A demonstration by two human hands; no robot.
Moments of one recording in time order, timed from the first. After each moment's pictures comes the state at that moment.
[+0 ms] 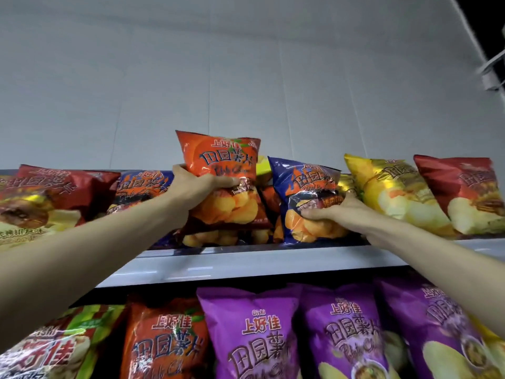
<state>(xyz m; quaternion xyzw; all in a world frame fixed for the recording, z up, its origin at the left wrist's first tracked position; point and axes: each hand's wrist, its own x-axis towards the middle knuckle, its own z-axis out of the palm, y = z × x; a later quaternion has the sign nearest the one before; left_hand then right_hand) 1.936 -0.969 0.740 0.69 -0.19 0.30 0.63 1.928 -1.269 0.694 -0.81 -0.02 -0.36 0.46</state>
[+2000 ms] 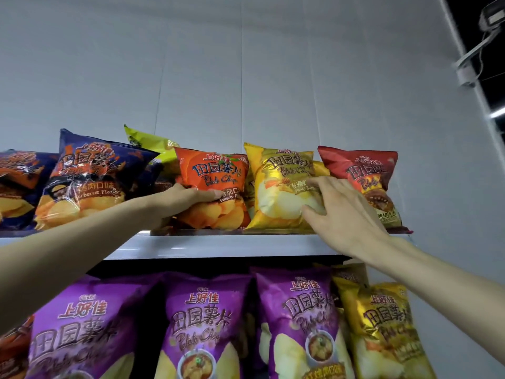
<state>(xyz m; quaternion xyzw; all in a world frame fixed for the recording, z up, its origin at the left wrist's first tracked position) 1.927 -1.197 0.698 0.79 -0.20 0.20 0.54 1.868 -1.493 0.654 -0.82 -0.08 -0.56 0.07</state>
